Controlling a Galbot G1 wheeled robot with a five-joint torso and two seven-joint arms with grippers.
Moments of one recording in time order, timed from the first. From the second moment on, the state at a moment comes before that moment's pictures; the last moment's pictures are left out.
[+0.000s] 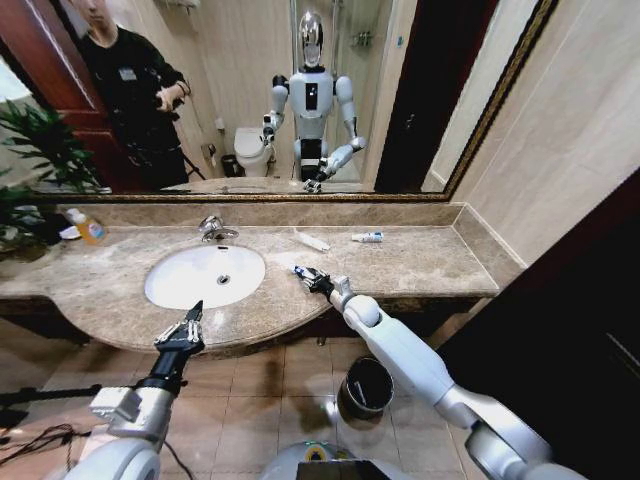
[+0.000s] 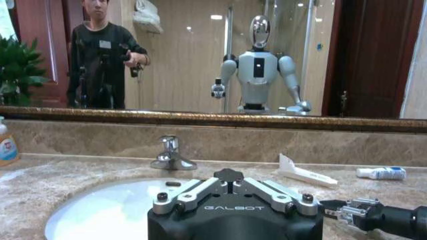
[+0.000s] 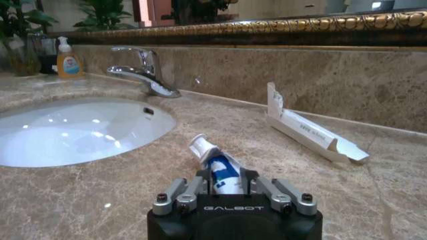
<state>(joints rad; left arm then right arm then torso) 1.83 -1.36 -0.81 -2.47 -0.37 0.17 0.05 -0.63 1.23 -0.16 1.41 0.45 -0.18 -0.07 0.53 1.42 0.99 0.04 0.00</state>
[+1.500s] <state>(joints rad) 1.83 -1.36 -0.81 -2.47 -0.37 0.17 0.05 -0.60 1.27 -0.18 1.37 0.43 -0.18 -0.04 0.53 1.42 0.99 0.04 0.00</state>
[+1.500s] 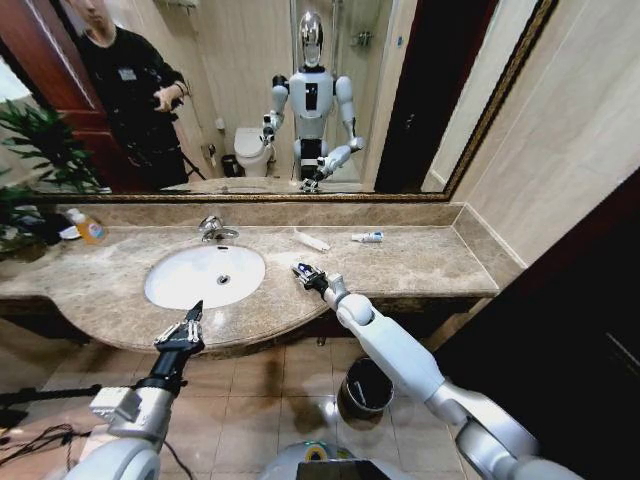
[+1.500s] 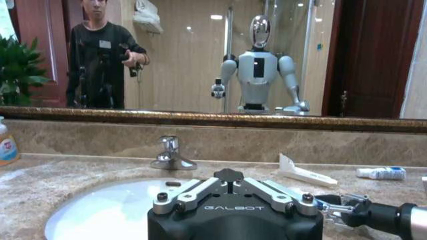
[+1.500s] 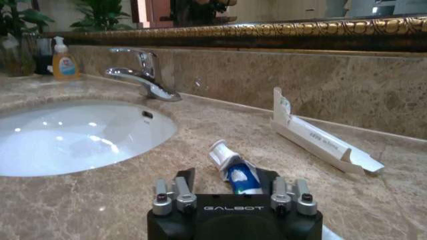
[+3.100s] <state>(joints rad) 1.83 -1.36 -0.81 -2.47 -0.37 0.17 0.05 -0.63 1.26 -0.16 1.44 0.42 -0.14 0.00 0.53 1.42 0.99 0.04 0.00</state>
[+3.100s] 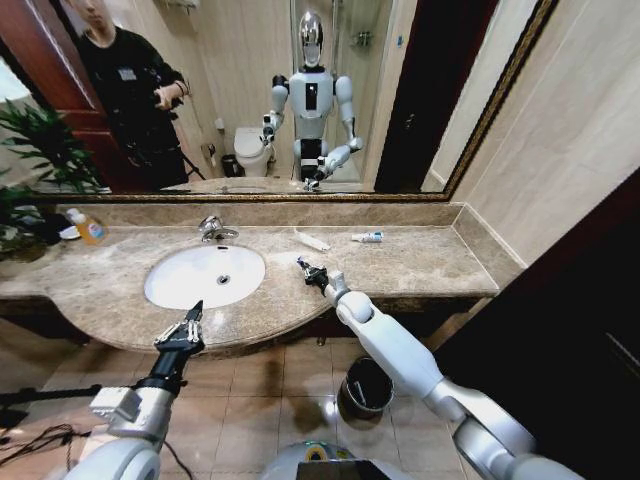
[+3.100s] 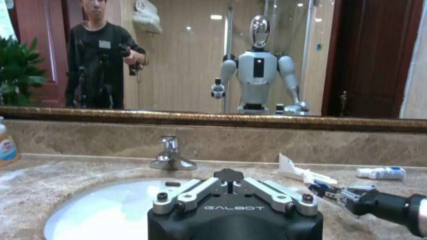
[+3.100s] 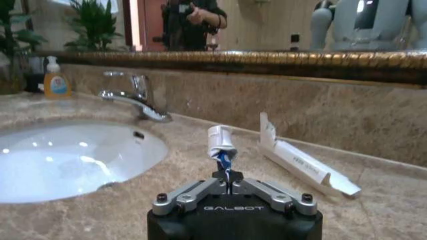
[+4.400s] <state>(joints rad) 1.83 -1.36 -0.81 -2.47 -0.37 0.17 0.05 -1.46 1.15 0.56 1.91 0.50 0.11 -0.18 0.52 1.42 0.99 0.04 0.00</state>
